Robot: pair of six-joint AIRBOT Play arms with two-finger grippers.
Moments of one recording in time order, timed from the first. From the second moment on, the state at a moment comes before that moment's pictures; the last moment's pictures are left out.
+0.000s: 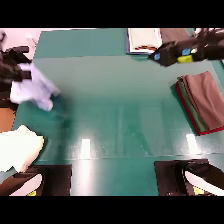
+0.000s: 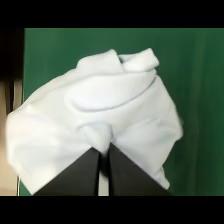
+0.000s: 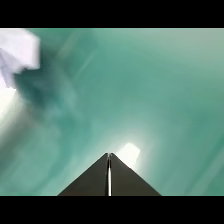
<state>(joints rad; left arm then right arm) -0.07 -1.03 1.35 1.75 -1.03 -1.61 0.24 -1.08 1.59 -1.09 1.20 1.41</state>
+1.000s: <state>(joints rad) -0.85 -1.39 1.66 1.52 -0.99 -1.49 0.24 -1.07 1.94 -1.36 1.25 1.42</state>
